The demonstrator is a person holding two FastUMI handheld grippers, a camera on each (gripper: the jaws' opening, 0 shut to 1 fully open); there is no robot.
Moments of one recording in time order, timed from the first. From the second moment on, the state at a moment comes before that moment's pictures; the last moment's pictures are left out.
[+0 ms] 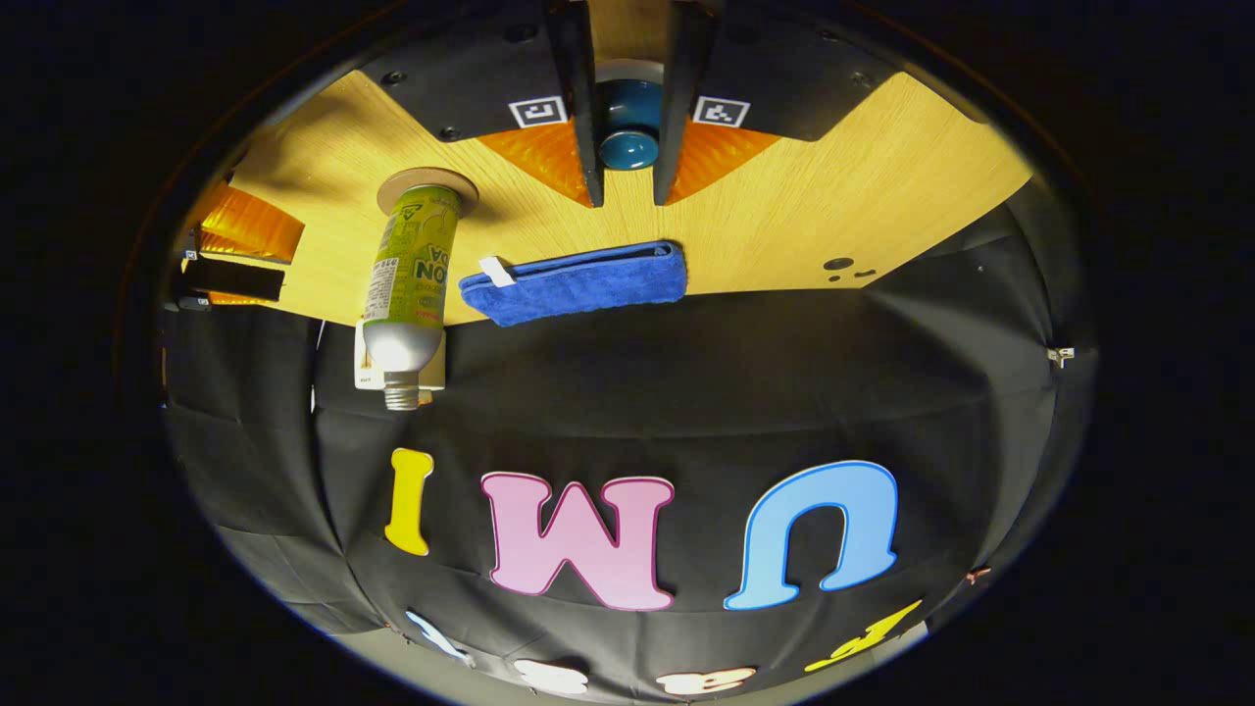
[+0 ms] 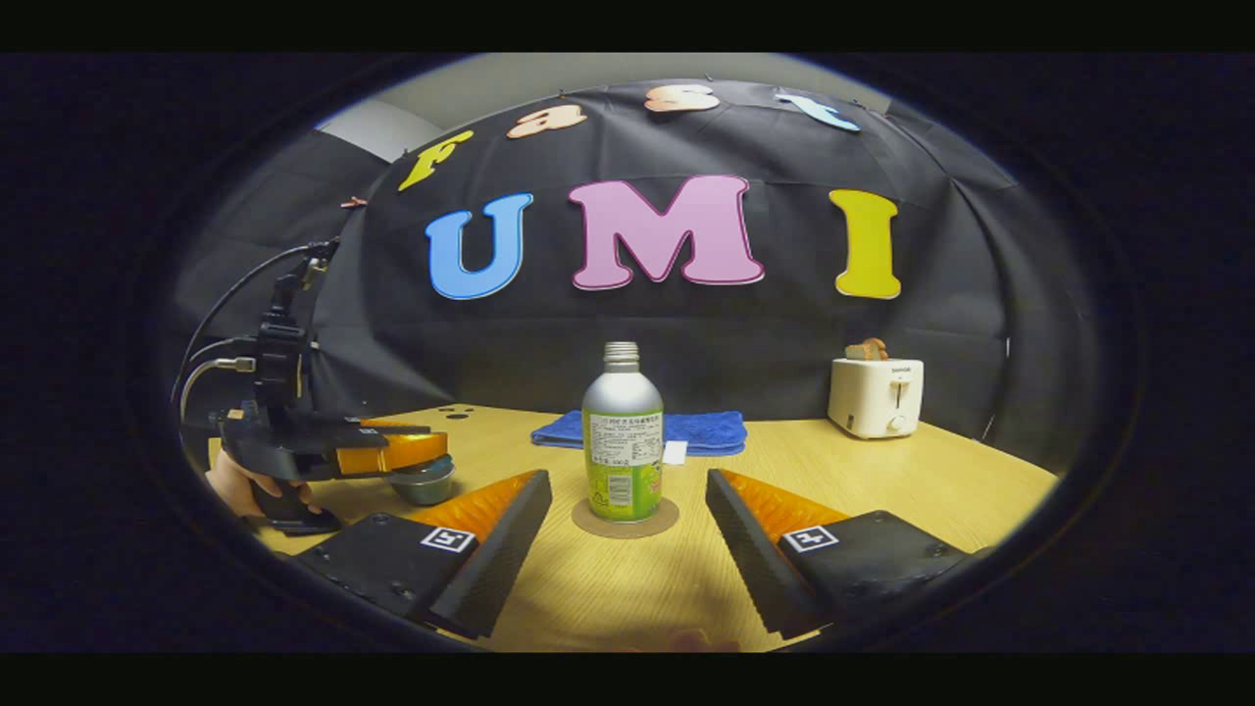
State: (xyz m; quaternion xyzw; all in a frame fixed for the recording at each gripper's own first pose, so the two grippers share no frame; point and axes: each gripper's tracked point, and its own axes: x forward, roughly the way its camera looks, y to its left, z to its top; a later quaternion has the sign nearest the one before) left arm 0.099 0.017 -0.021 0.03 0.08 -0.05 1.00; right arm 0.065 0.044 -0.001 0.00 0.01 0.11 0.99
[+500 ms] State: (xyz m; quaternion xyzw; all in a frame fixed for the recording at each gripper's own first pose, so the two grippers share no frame) left arm 0.098 0.017 -0.030 0.03 0.10 -0.06 0.99; right arm 0.065 0.045 -0.002 0.00 0.00 0.11 0.99
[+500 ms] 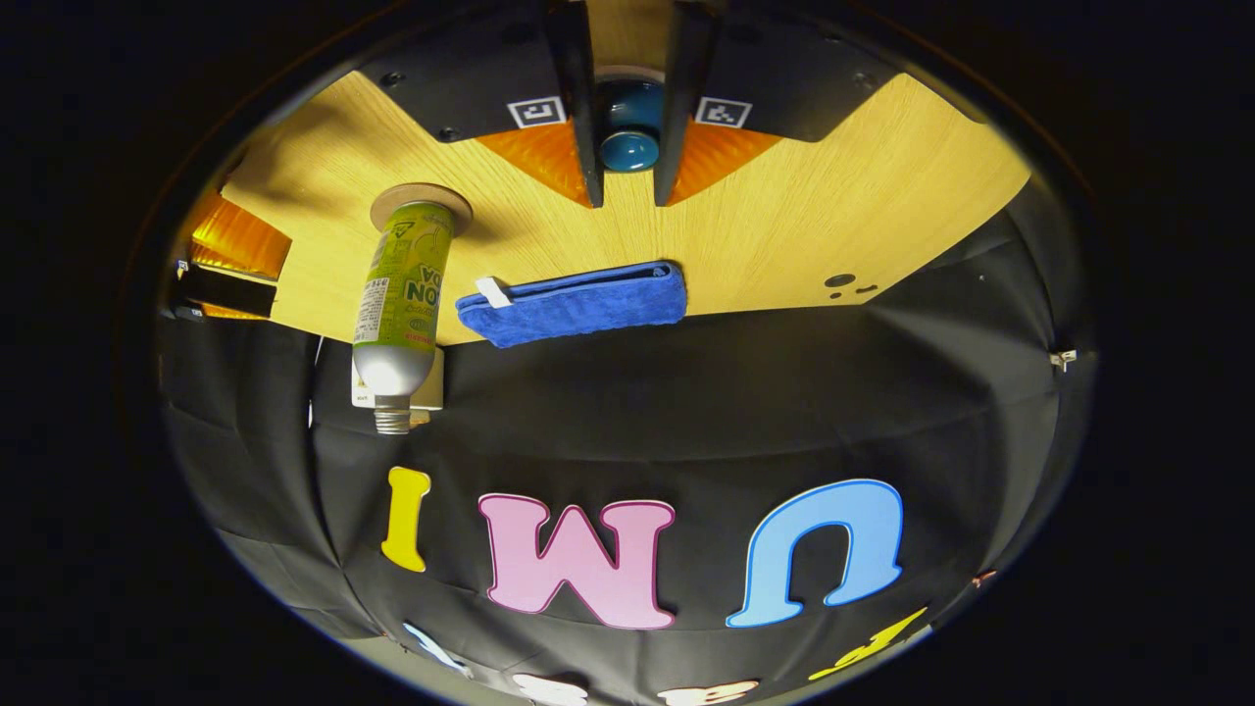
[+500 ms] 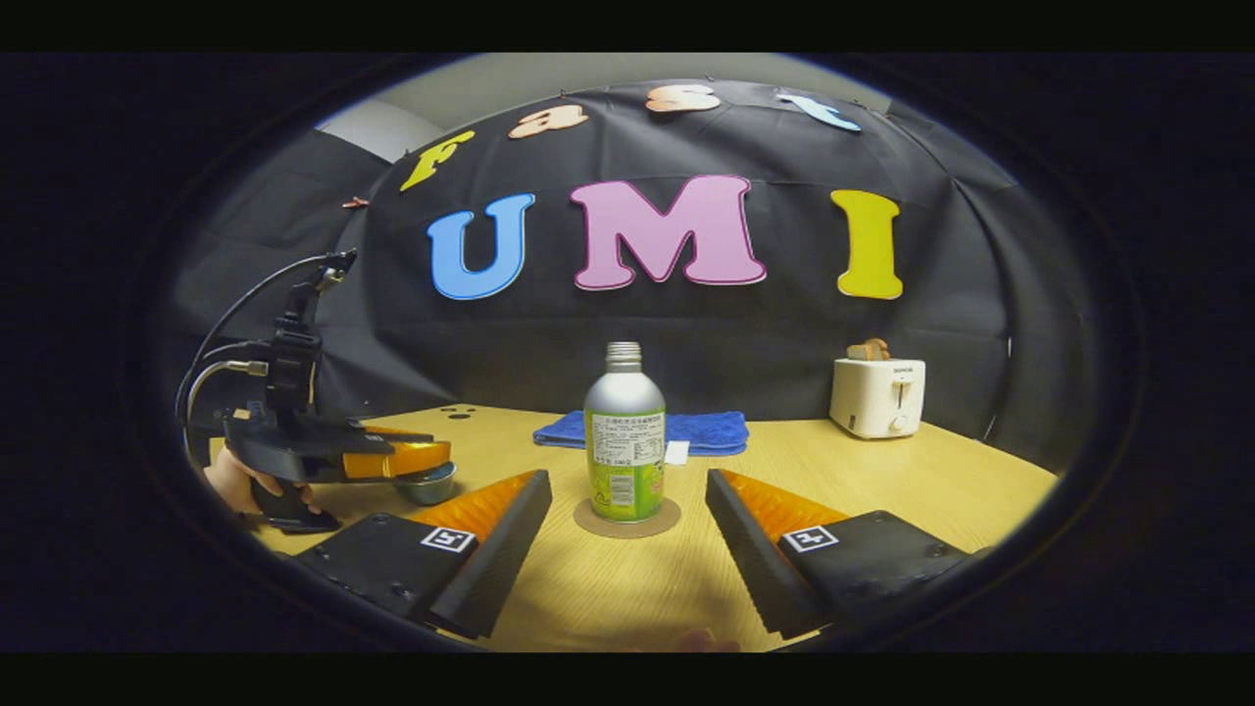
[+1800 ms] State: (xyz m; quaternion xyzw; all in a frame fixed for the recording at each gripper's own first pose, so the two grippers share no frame) left arm -0.002 -0.002 0.000 0.00 0.00 -0.01 1.00; right arm 0.037 0.035 -0.002 0.00 0.00 0.04 1.00
